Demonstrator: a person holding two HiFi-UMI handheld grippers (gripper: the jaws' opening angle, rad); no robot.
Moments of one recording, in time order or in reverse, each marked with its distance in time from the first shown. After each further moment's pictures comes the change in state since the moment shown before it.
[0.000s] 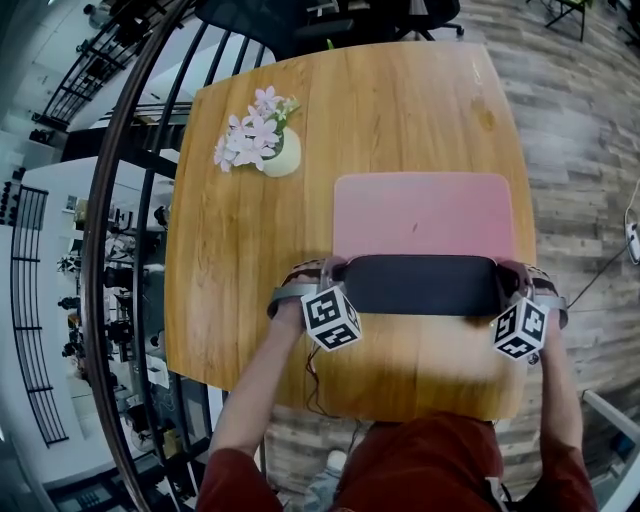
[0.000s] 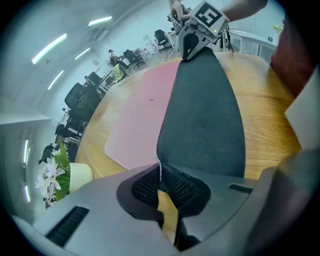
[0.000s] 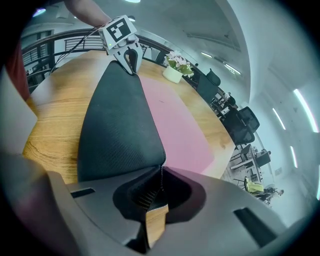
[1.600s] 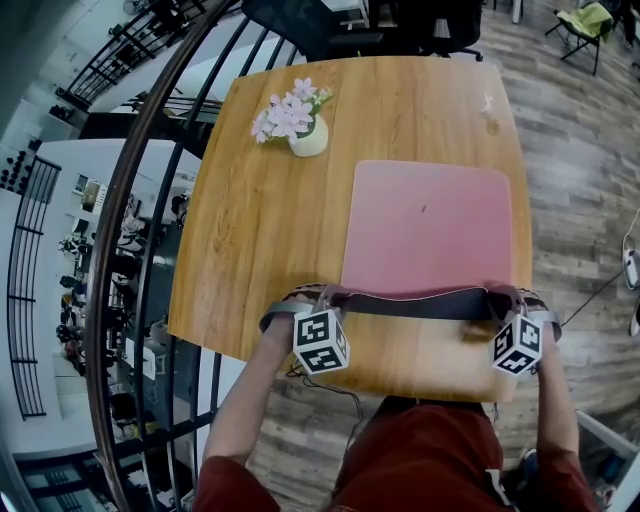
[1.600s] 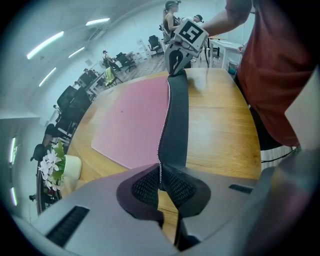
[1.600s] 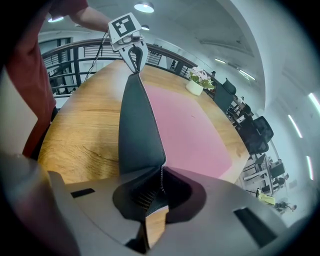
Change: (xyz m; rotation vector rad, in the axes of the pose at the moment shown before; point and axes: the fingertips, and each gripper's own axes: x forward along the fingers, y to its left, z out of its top) left arm -0.117 -0.117 -0.019 0.008 -0.043 -0.136; right arm -0.081 0.094 0.002 -0.091 -0.084 0.155
